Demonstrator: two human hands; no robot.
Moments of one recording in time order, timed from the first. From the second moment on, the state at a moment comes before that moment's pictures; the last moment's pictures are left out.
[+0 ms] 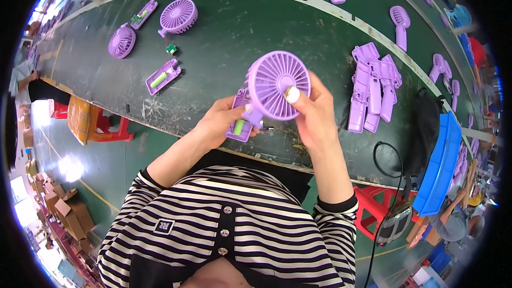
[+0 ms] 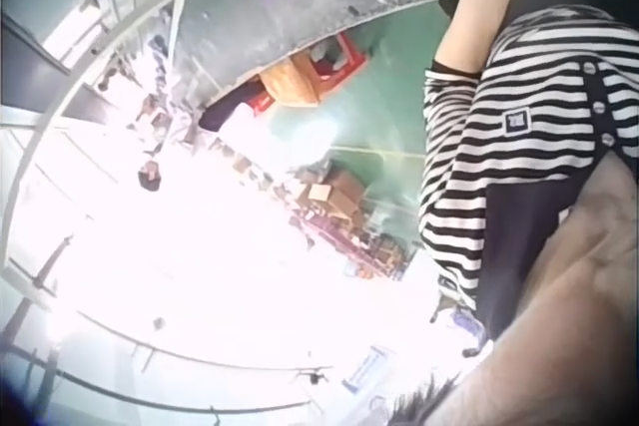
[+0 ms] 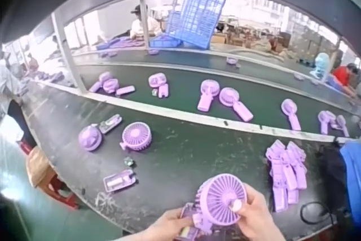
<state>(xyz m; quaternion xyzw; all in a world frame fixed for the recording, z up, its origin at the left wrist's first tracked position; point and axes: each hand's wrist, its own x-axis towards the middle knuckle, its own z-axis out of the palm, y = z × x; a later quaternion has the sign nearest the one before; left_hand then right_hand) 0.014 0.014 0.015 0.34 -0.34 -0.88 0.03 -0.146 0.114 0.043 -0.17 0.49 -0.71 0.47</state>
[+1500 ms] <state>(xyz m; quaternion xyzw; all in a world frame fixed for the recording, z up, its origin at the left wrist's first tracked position) 0.018 0.006 0.016 0.32 -0.37 -0.87 -0.05 -0.124 0.083 0.048 -0.75 0.55 -0.35 0.14</state>
